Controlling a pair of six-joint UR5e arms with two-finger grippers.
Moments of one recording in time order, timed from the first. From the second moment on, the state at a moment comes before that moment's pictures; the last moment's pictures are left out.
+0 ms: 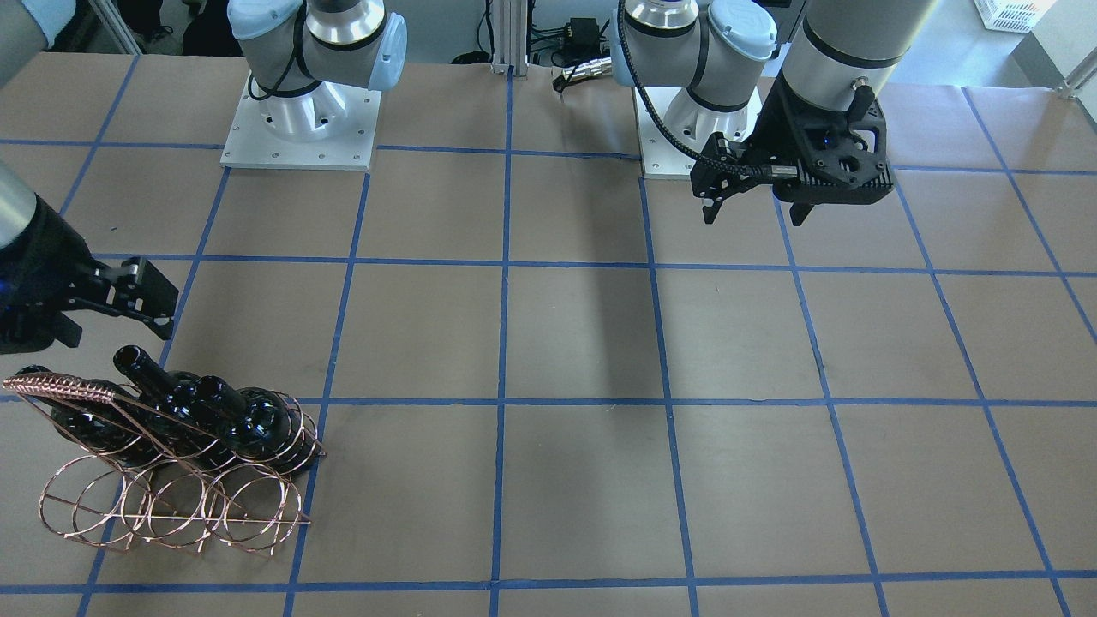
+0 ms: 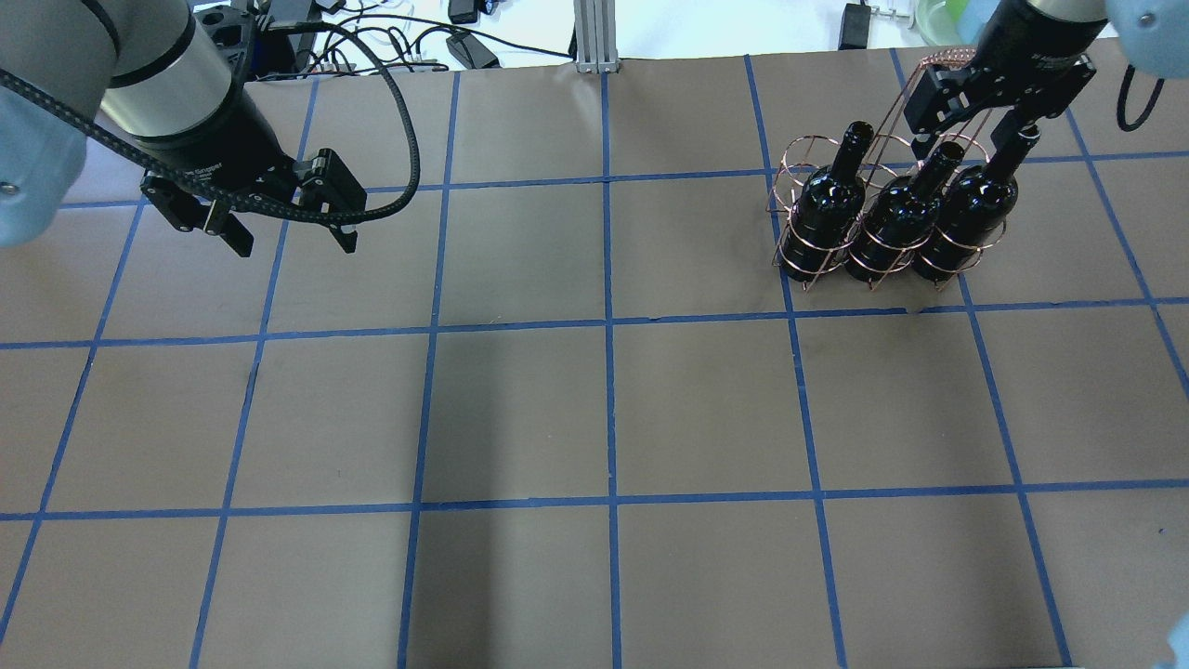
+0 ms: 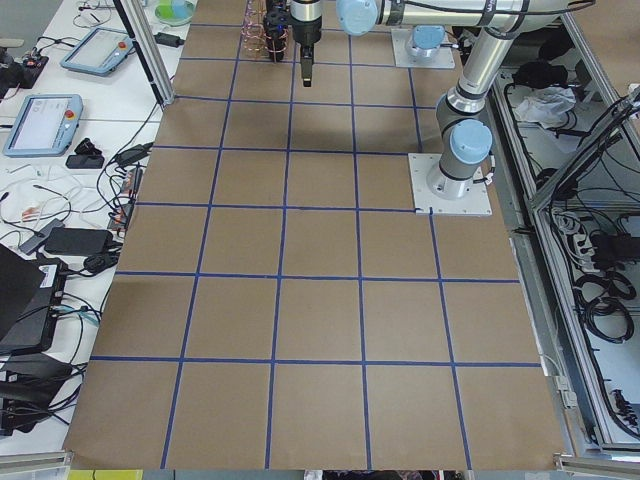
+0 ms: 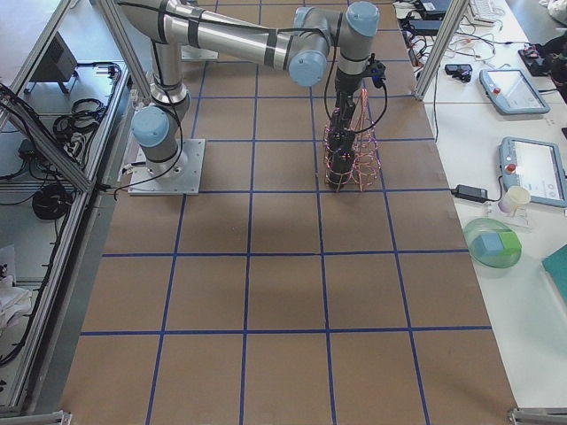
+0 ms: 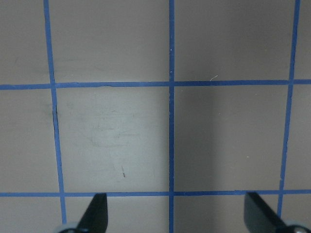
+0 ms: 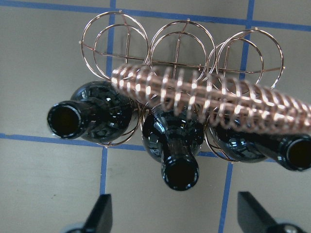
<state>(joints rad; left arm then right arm) -1.55 -1.54 -1.60 -1.58 1.58 0.02 1.36 -1.41 1.46 -1.66 -1.55 -0.30</state>
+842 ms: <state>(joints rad) -1.55 -1.53 -1.60 -1.55 1.57 0.02 1.58 -1.60 1.46 -1.55 -1.60 -0.01</state>
